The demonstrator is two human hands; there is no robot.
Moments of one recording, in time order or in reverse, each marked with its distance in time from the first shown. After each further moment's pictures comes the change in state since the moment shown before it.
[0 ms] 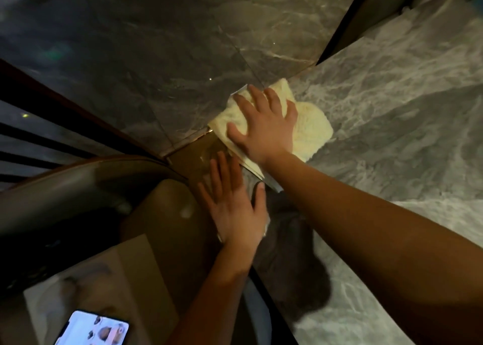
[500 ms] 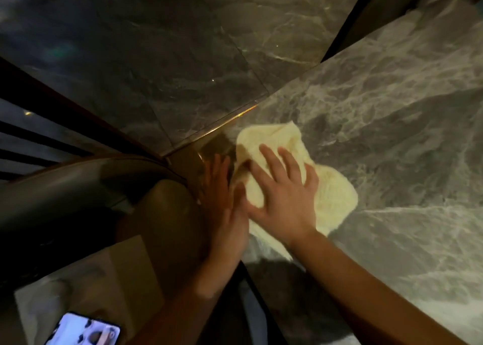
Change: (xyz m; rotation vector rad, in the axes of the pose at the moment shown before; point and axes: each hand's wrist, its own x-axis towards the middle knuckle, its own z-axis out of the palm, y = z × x) left_hand 0.000 -0.008 -0.011 -0.728 0.031 -0.067; right_hand -0.120 0.016 0.002 0.018 -0.055 -0.038
